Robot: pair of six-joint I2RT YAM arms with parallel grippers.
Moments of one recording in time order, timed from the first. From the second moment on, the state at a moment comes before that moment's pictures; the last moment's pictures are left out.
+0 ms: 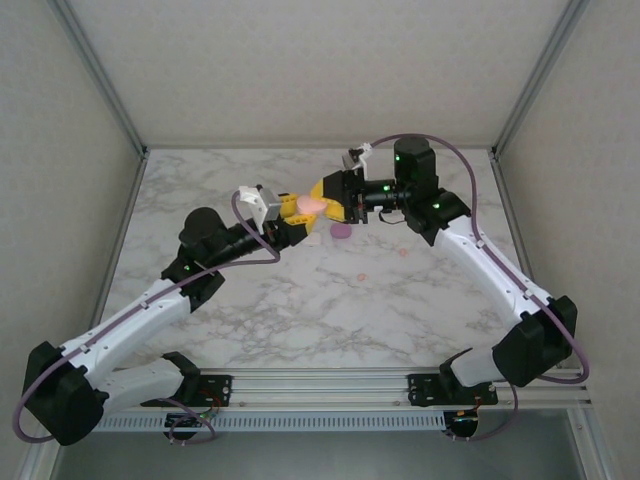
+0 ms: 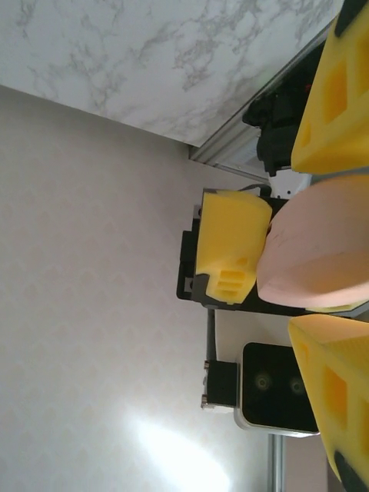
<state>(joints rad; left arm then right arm) -0.64 1.08 0.80 0.41 0.49 -0.09 0.53 1.42 1.35 -0.21 -1.05 1.14</state>
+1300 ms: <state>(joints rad) -0.64 1.15 0.86 0.47 0.48 -0.20 0.54 1.36 1.18 0.17 -0.97 1.40</state>
